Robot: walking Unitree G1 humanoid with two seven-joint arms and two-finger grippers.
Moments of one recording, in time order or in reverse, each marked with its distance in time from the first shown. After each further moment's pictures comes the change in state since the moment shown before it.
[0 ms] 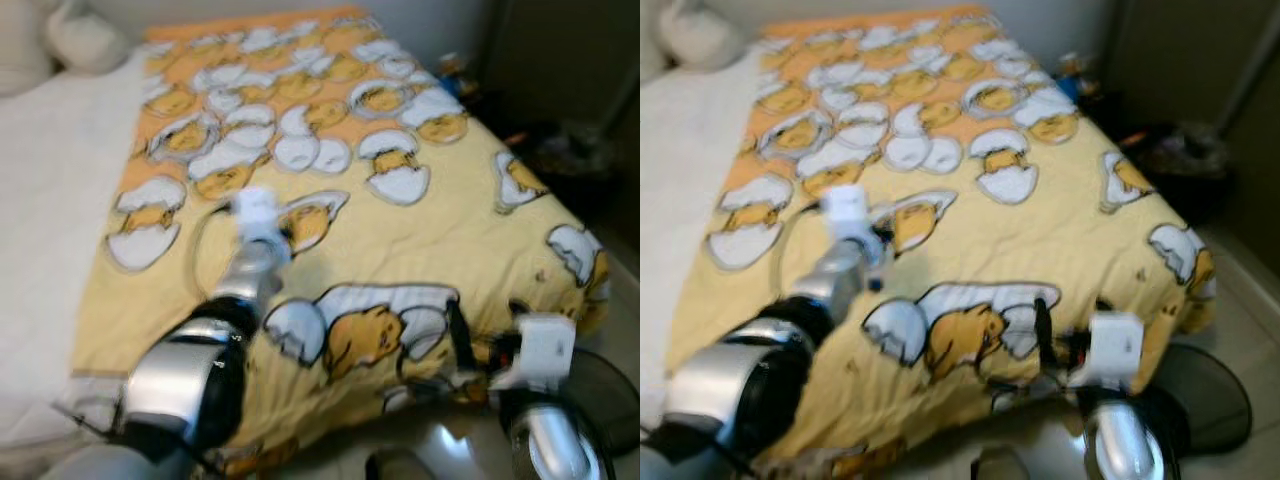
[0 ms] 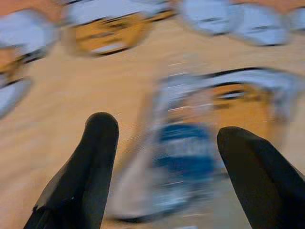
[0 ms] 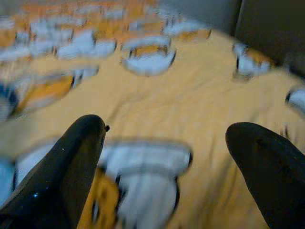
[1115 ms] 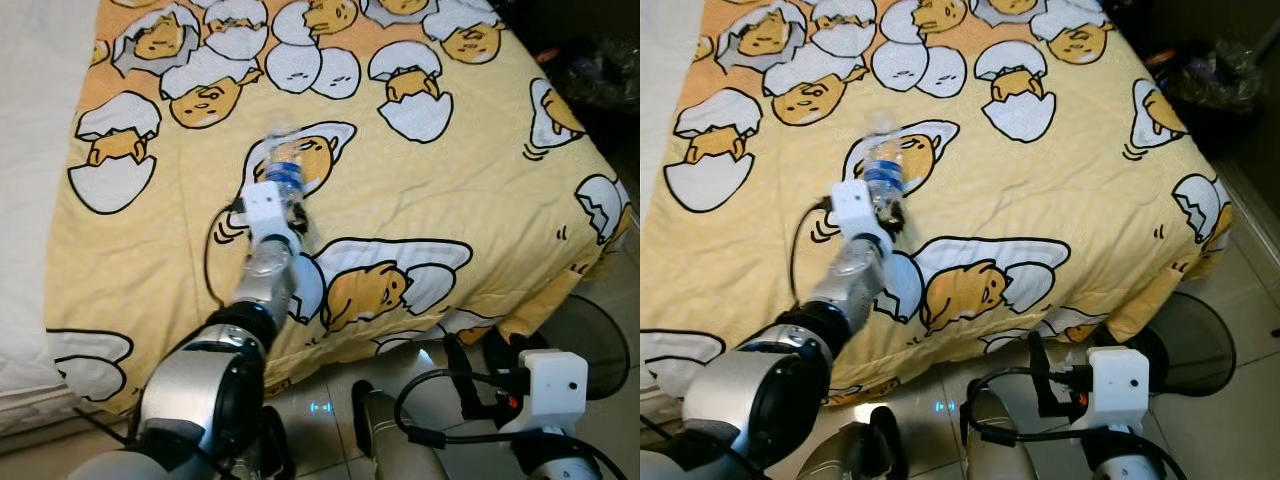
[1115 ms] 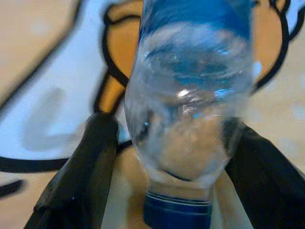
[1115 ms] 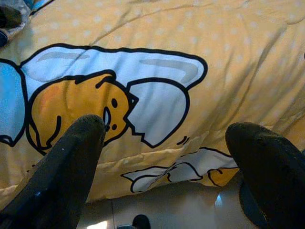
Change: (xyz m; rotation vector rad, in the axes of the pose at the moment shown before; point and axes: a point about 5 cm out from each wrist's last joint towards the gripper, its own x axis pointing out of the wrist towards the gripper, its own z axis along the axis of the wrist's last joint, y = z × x) left arm -0.011 -0.042 -0.003 -0.079 -0.073 -0.121; right arm -0.040 0.011 0.013 -0.008 0.109 0.045
